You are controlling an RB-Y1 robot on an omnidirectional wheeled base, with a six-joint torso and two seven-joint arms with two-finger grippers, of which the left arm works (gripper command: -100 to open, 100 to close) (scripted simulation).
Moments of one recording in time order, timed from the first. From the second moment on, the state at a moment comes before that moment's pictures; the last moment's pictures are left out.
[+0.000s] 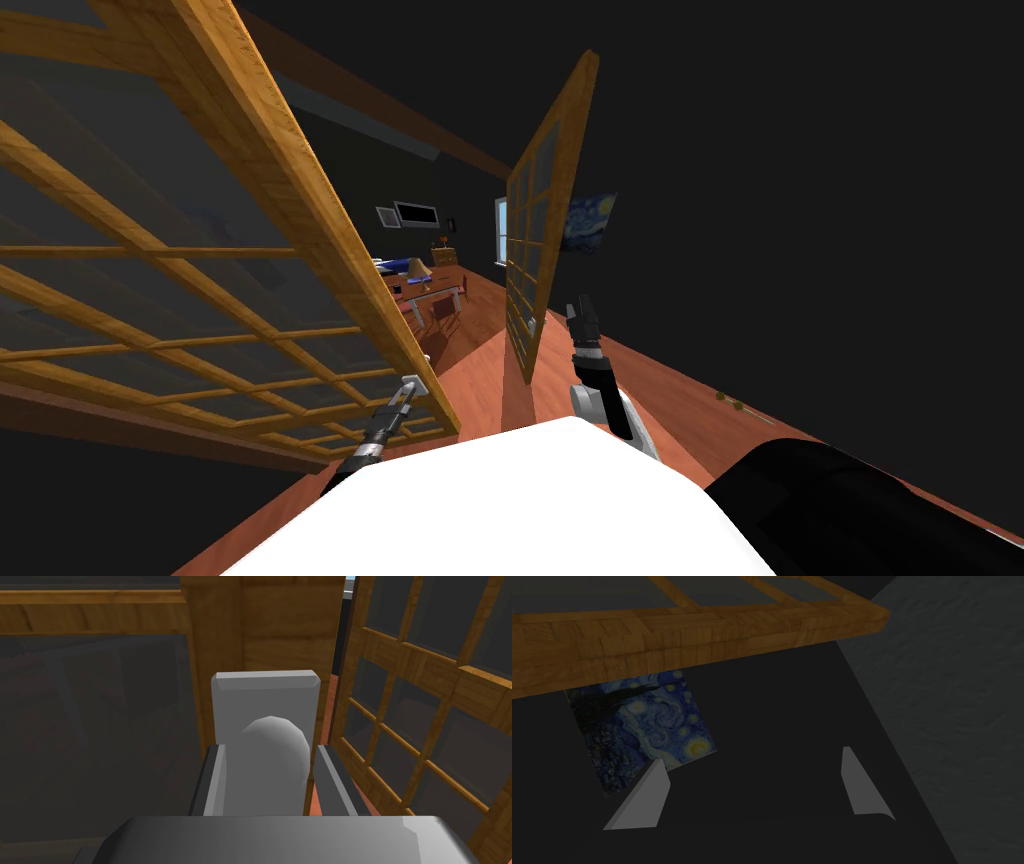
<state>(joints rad) -0.01 0.58 -0.74 -0.61 0.75 -1.16 1.74</state>
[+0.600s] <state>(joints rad) 0.04 0.61 -0.80 -0.58 0.74 -1.24 1.79</state>
